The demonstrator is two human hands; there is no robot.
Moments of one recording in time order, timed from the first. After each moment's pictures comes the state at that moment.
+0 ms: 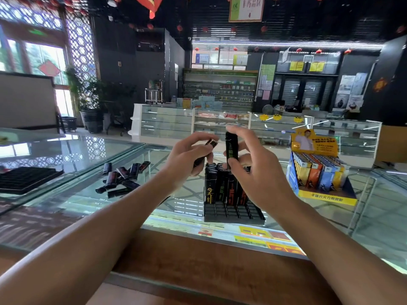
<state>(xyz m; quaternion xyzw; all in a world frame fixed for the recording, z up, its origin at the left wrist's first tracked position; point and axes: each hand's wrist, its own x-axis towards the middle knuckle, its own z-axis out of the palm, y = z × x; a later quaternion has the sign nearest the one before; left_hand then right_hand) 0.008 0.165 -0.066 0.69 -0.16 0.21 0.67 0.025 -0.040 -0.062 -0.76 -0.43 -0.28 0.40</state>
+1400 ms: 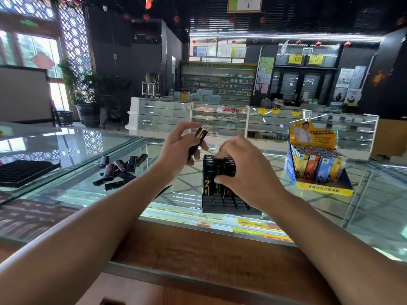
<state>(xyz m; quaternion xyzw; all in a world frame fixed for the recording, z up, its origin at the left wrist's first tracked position) 0.014 0.169 -0.067 0.69 -0.07 0.27 0.67 0.033 -0.033 -0.078 -0.83 -0.42 -0.29 0.25</state>
